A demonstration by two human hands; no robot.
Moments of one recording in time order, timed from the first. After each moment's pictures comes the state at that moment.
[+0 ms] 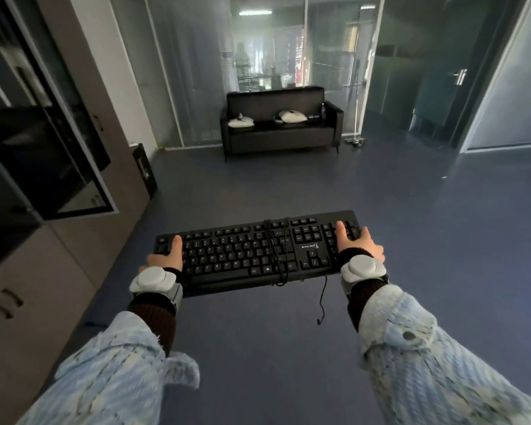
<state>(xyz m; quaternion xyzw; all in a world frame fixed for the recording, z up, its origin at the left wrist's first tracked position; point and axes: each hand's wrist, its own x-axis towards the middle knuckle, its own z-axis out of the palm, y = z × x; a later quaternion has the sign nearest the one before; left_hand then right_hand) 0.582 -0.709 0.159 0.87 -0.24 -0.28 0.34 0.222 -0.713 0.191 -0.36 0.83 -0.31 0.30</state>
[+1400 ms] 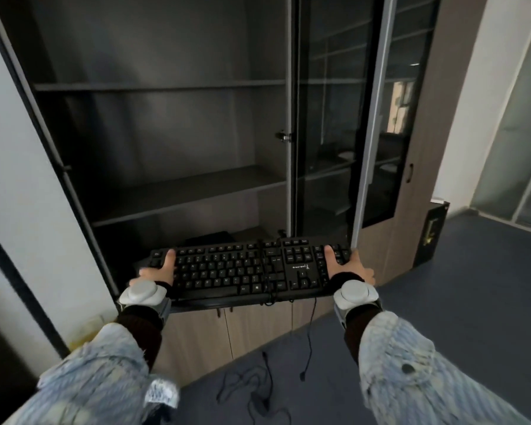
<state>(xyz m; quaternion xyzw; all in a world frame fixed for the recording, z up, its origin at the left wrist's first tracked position) 1.086 -0.840 0.221 0.87 0.25 0.02 0.44 0.949 -1.179 0.231 -0.80 0.43 -0.11 0.41</state>
